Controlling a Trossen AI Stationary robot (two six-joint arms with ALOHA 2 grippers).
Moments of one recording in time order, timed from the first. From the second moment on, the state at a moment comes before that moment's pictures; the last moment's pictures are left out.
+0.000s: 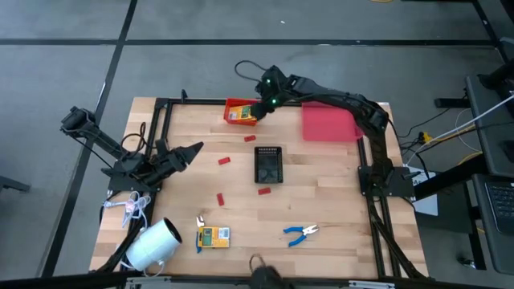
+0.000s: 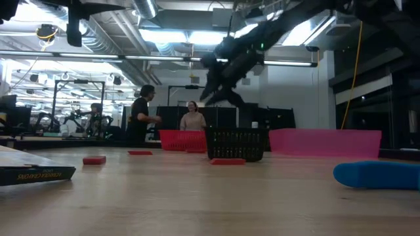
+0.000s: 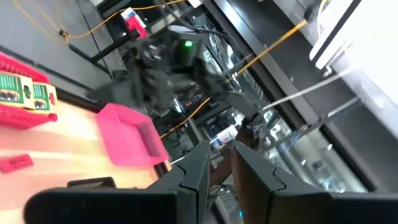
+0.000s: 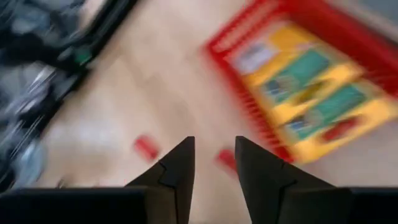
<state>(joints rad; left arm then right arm) -0.56 0.75 0.29 0.86 -1.17 -0.71 -0.52 2.06 1.74 -0.56 -0.44 0.37</state>
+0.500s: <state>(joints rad) -0.75 0.76 0.41 0.04 -0.88 -1.06 -0.13 1.82 1.74 -0.78 -0.36 0.12</state>
